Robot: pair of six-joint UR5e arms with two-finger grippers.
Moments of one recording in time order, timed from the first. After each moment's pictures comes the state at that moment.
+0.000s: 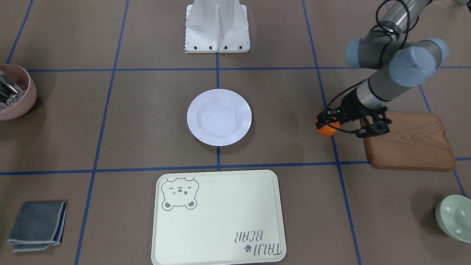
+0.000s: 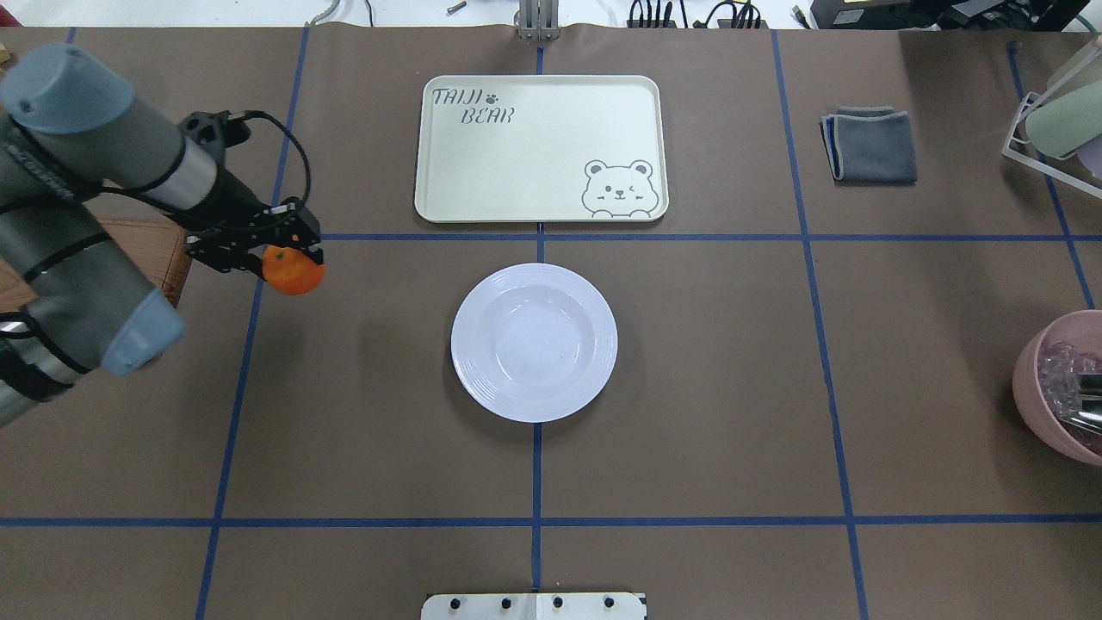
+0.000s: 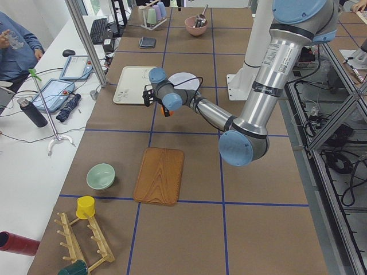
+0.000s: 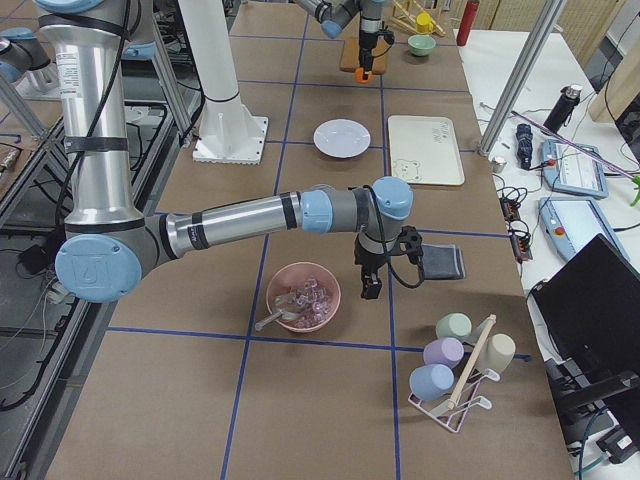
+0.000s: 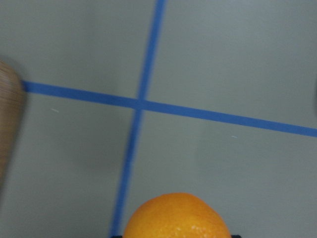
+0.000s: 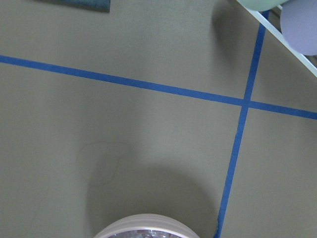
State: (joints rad) left arm -0.83 -2.00 -1.65 -1.87 -2.29 -1.26; right arm 1.41 -1.53 1.78 -1.76 2.33 -0.02
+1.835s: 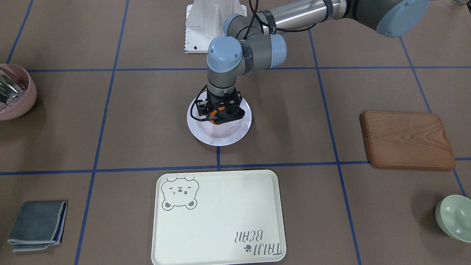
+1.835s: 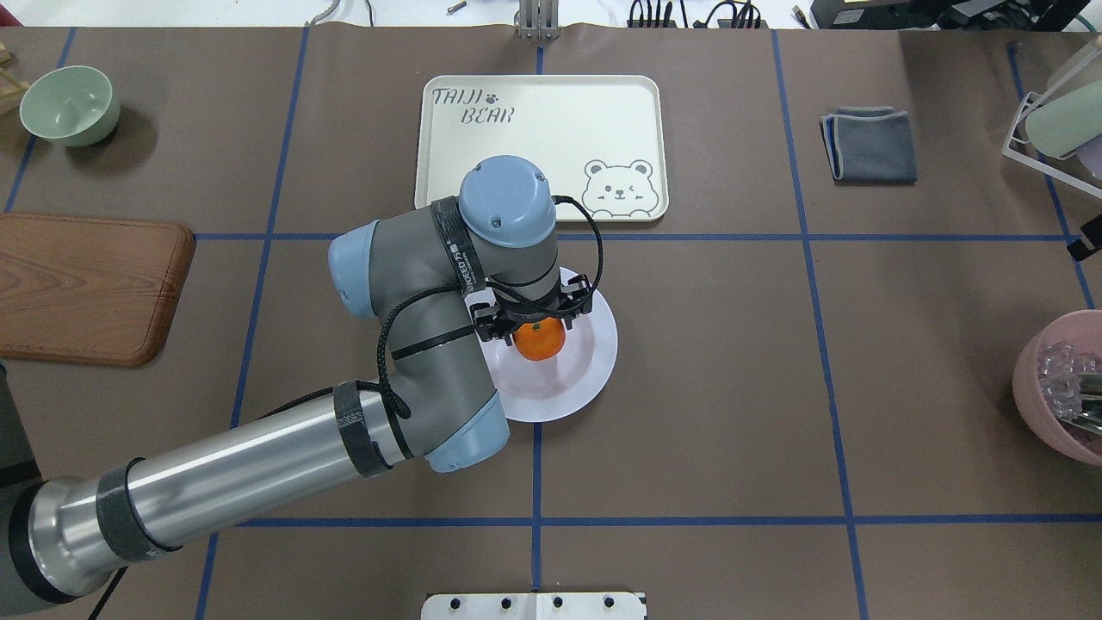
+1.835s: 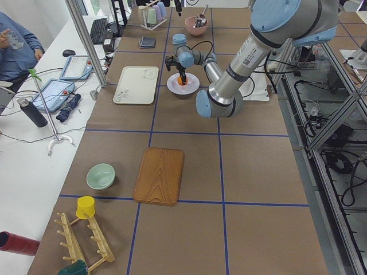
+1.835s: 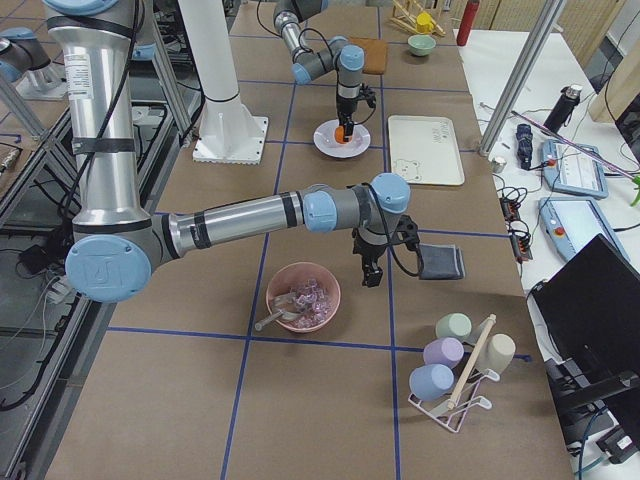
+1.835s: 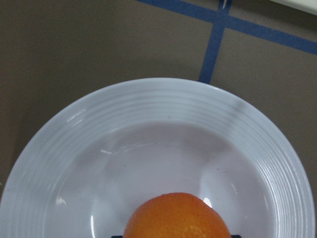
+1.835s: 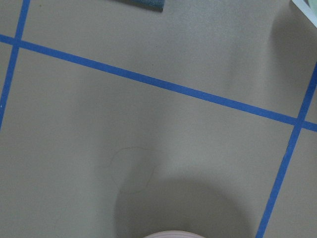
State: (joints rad) left arm -0.51 -2.48 -1.37 -1.66 -1.96 -1.48; right arm 1.33 -1.53 1.77 -1.67 2.37 0.00
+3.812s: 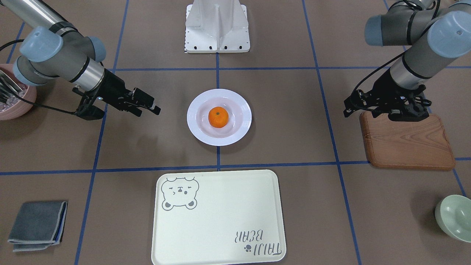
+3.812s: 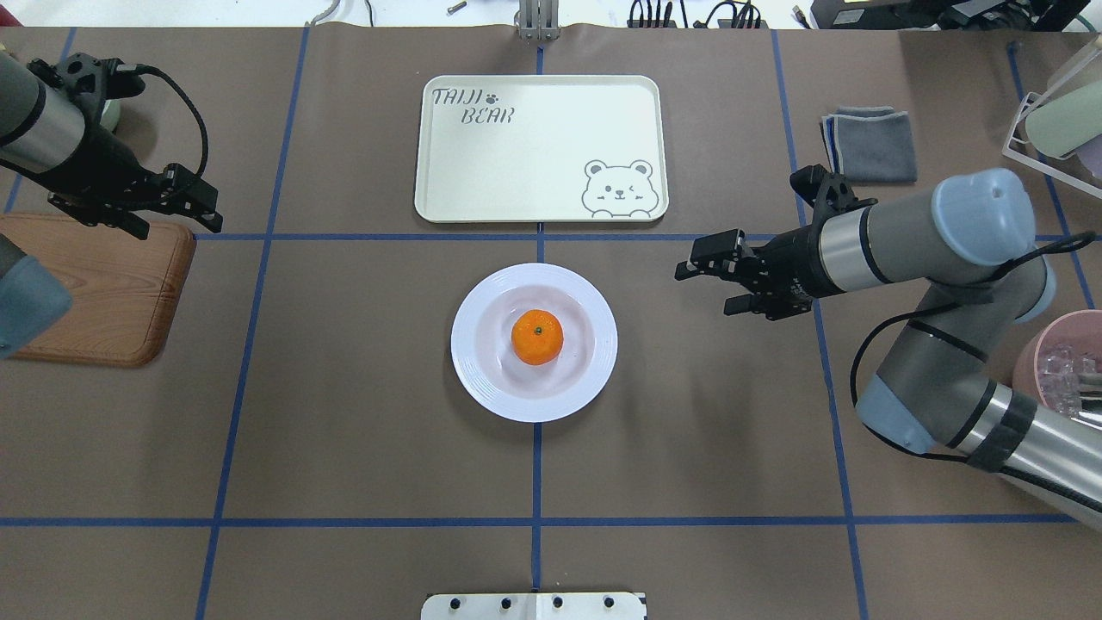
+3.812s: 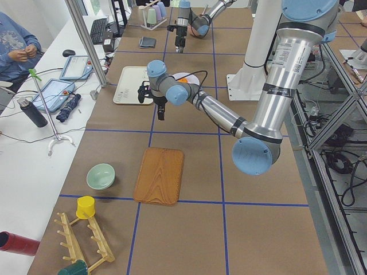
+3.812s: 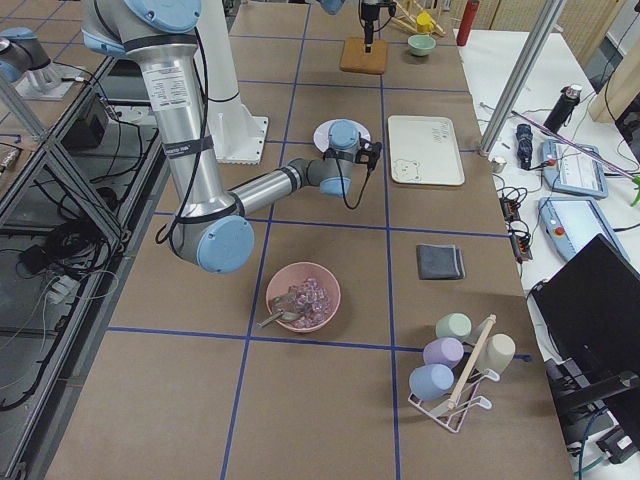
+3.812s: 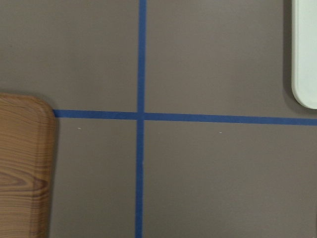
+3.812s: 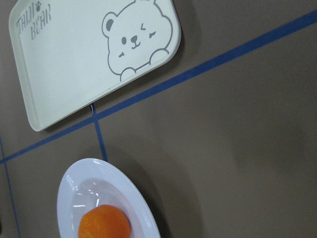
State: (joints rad) left arm -1.02 -1.83 -1.84 -1.69 -2.29 -0.85; right arm 0.69 -1.30 1.64 -0.49 2.09 1.76
